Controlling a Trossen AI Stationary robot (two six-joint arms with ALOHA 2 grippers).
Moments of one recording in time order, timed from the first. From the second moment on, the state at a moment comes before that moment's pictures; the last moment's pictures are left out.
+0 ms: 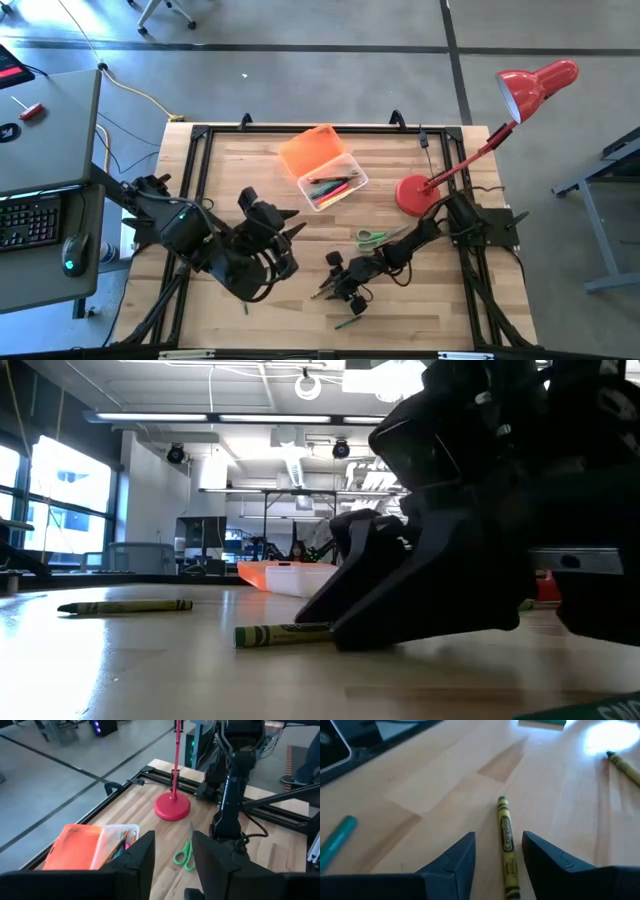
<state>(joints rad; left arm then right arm) -0.60 1.77 2.25 -1.34 -1.01 -0.79 0.40 2.12 0.87 0.79 -0.04 -0.09</state>
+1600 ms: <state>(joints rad) -0.60 1.77 2.25 -1.40 -0.98 -0.79 -0.24 1.79 0.76 0.52 -0.02 -0.66</state>
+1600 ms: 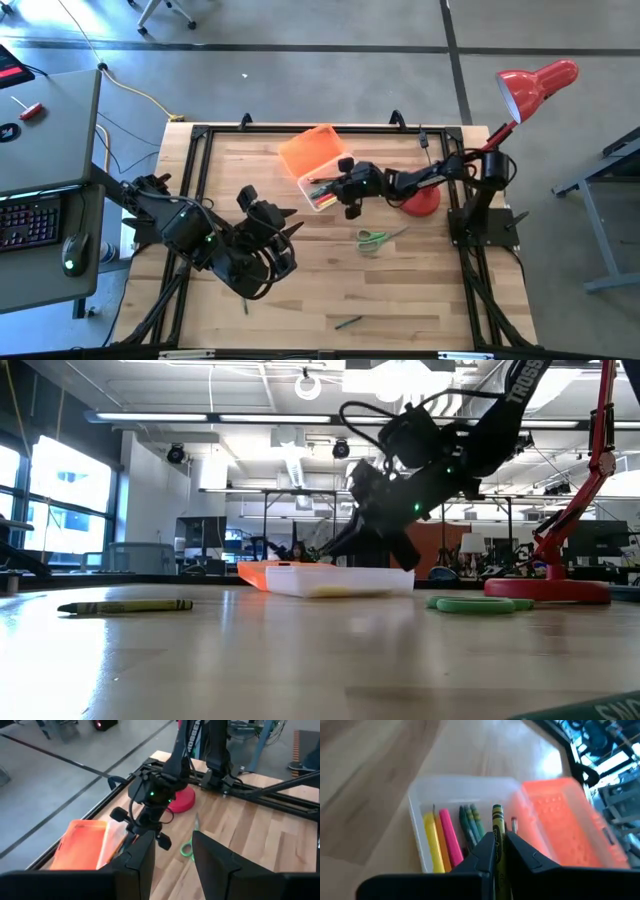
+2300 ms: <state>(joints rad) -0.74 1.82 1.98 -1.53 -0.98 -1.37 -0.15 1.78 0.76 0.51 -0.03 -0.40</state>
